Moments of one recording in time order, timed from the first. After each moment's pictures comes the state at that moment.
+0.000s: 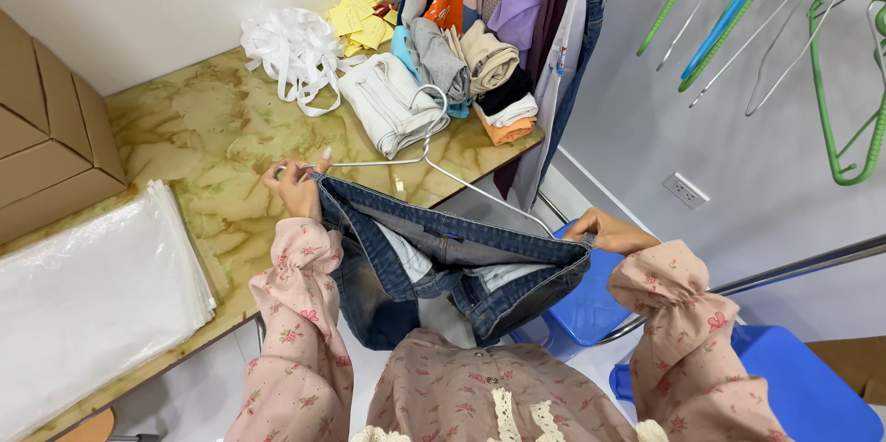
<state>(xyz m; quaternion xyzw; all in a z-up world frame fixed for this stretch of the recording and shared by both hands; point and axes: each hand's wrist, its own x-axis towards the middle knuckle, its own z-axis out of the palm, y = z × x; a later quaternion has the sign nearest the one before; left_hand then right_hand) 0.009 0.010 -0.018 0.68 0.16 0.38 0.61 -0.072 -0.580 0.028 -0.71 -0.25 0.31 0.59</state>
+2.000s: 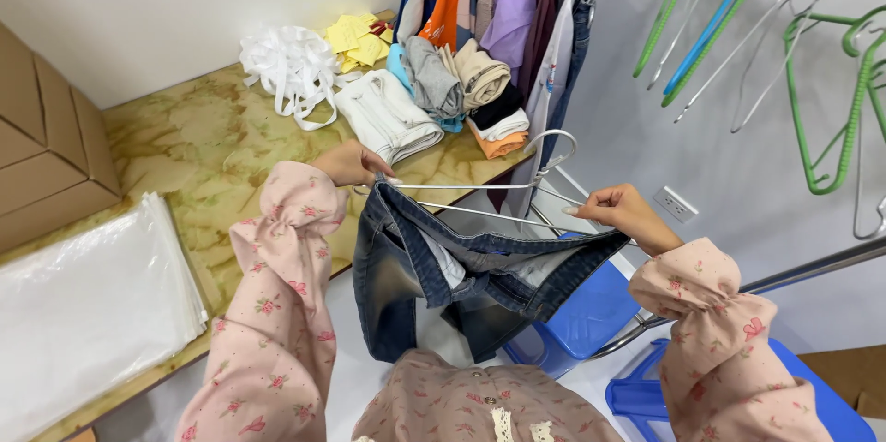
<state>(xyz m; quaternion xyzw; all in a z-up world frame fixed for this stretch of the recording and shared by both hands) 0.038 -0.050 0.122 0.90 -0.17 -0.19 0.36 -0.124 -0.516 0.205 -0.84 -0.02 0.11 0.54</state>
